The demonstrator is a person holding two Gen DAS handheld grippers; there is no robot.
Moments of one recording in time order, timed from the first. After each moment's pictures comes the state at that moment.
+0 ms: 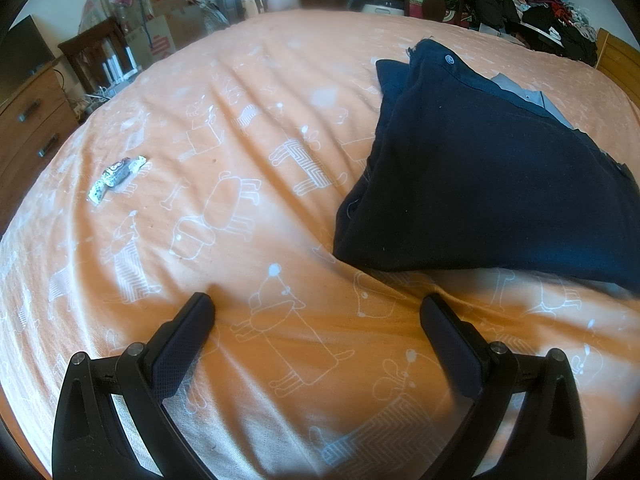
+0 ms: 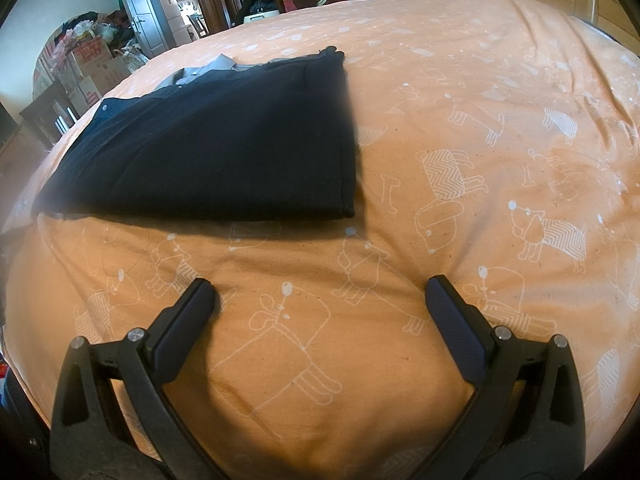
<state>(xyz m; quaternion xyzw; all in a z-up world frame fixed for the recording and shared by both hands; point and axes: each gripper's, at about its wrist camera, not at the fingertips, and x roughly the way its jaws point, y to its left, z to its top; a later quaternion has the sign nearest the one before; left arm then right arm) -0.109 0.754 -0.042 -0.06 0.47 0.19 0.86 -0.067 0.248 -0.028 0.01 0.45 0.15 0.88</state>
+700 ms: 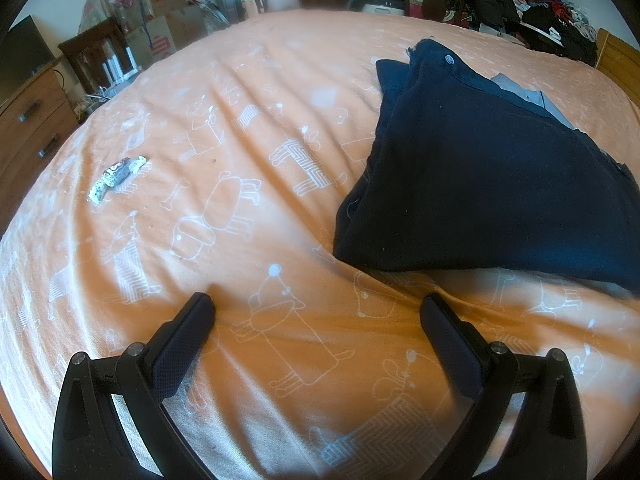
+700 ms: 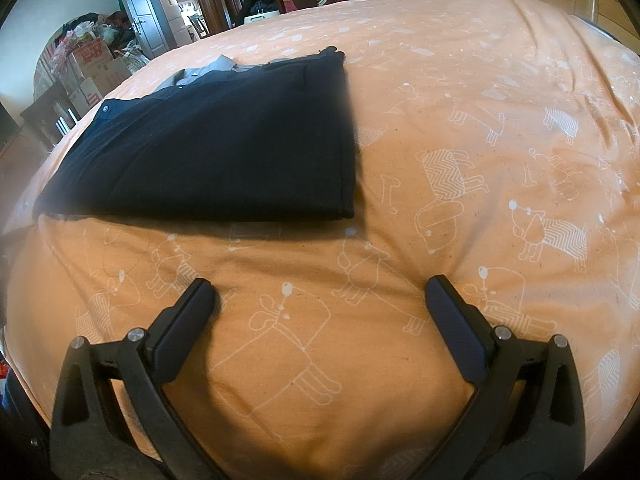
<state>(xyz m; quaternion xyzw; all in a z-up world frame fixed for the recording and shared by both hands) -0.109 0.753 -0.042 -0.06 0.47 0.19 0.86 -0.068 0.249 -0.027 0.01 0.45 0.15 0.88</state>
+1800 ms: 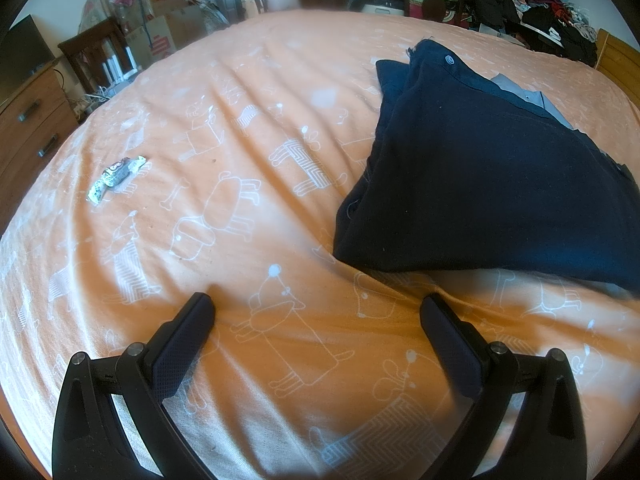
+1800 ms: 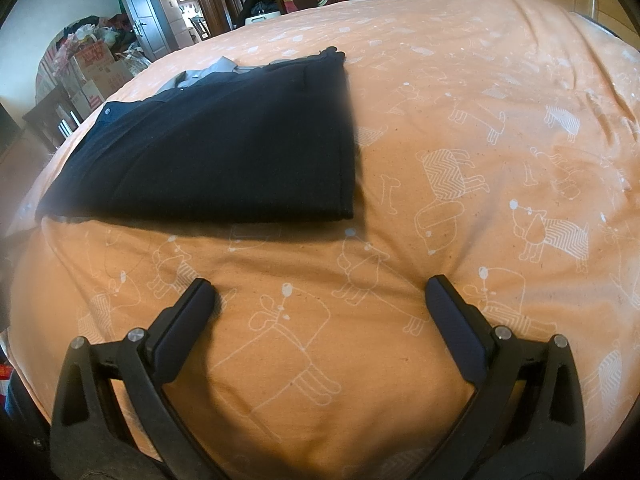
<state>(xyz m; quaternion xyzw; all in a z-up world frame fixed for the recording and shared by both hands) -0.109 0.751 -0.042 -0.06 0.47 0.19 0.86 -0.073 0.255 -0.025 0.02 0.45 0.15 0.88</state>
